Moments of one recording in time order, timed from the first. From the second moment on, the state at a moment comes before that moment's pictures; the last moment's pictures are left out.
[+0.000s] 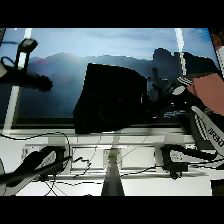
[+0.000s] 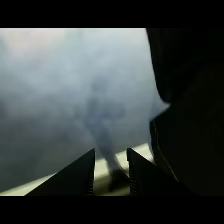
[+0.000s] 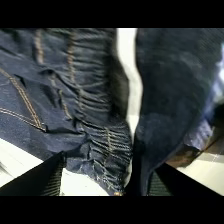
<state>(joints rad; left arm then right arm) 0.09 -1.01 1.10 1.34 -1.36 -1.14 0.00 -1.38 0.66 -0.82 1.16 1.20</state>
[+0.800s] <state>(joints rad) 0.16 -1.28 0.65 1.10 -1.35 -0.99 0.06 -1.39 0.66 -0.76 1.16 1.11</state>
